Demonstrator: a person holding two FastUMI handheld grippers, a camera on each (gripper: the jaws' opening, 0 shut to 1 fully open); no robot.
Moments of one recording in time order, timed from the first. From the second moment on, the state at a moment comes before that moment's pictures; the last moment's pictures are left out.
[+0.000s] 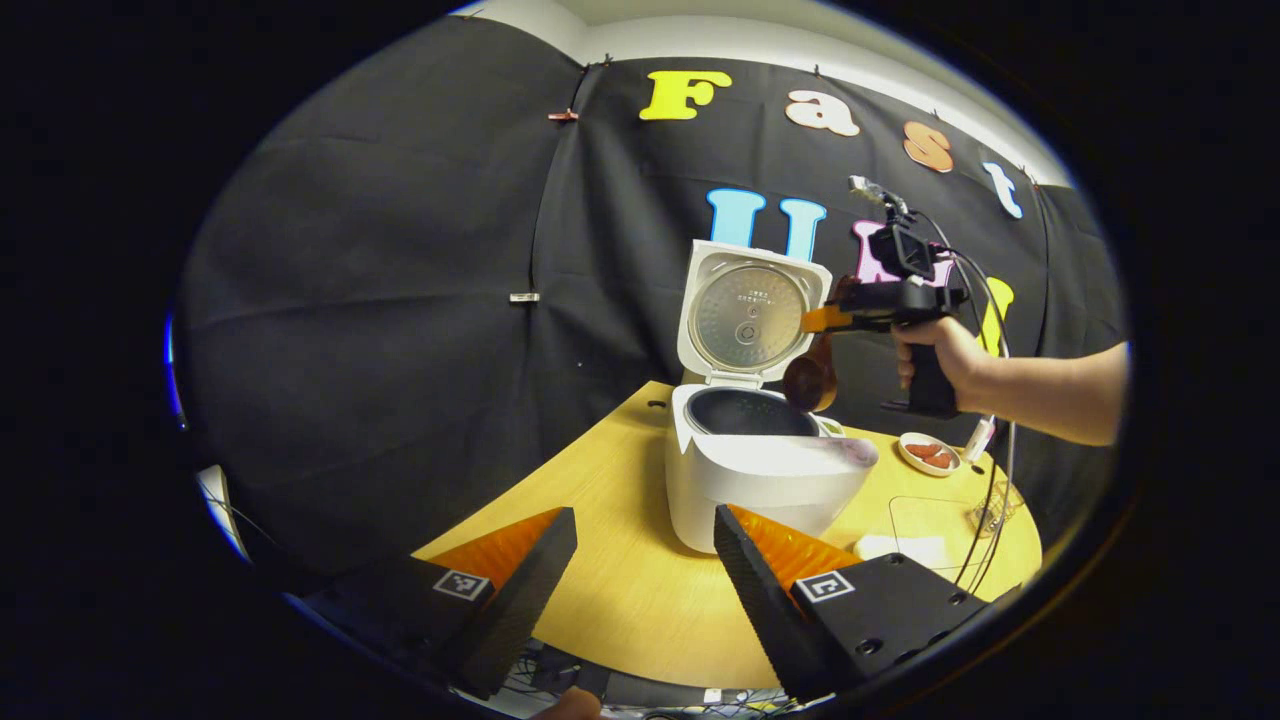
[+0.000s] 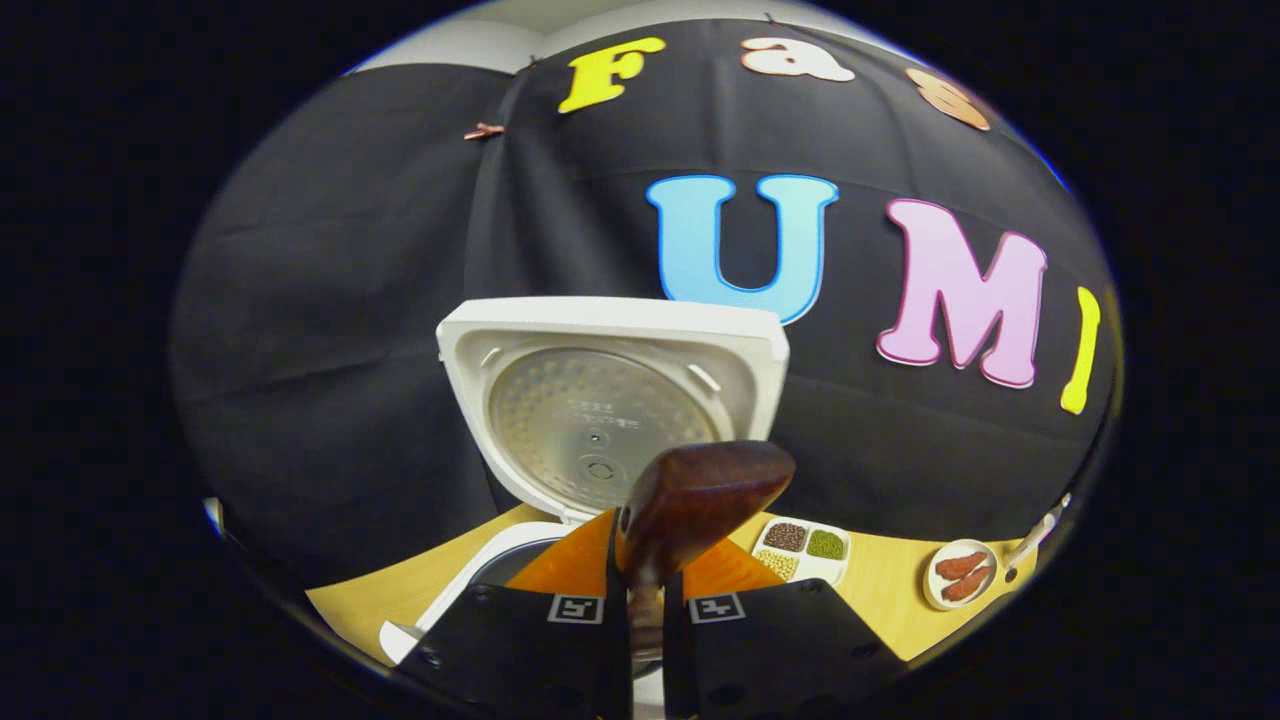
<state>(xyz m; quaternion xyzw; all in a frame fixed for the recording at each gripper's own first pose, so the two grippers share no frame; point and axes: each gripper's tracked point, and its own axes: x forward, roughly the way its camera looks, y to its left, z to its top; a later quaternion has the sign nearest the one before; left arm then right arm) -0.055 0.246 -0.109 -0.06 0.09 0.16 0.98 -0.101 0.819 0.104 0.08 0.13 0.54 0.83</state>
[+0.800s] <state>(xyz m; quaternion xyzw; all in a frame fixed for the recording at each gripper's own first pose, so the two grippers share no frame) -0.014 0.132 -0.071 -0.02 0.07 0.07 0.99 0.085 0.460 0.039 0.26 0.23 0.30 0.89</state>
